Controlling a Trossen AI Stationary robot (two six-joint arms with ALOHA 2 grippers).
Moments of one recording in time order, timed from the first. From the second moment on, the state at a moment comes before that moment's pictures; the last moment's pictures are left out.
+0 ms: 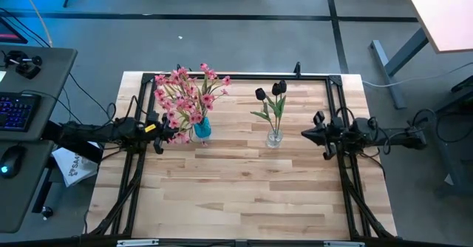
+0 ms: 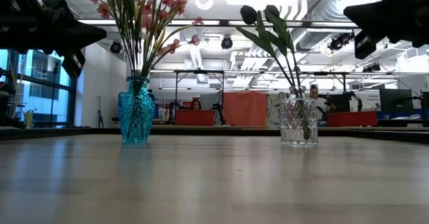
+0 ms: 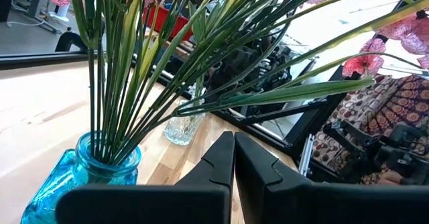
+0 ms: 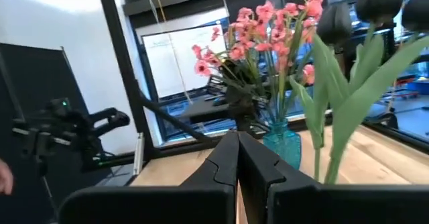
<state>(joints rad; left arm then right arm) -0.08 0.01 0.01 0.04 -0.19 -0.49 0.06 0.01 0.01 0.21 0.01 0.20</state>
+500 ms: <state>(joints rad) -0.08 0.01 0.01 0.04 -0.19 -0.49 0.04 0.03 0.01 0.03 -0.12 0.30</state>
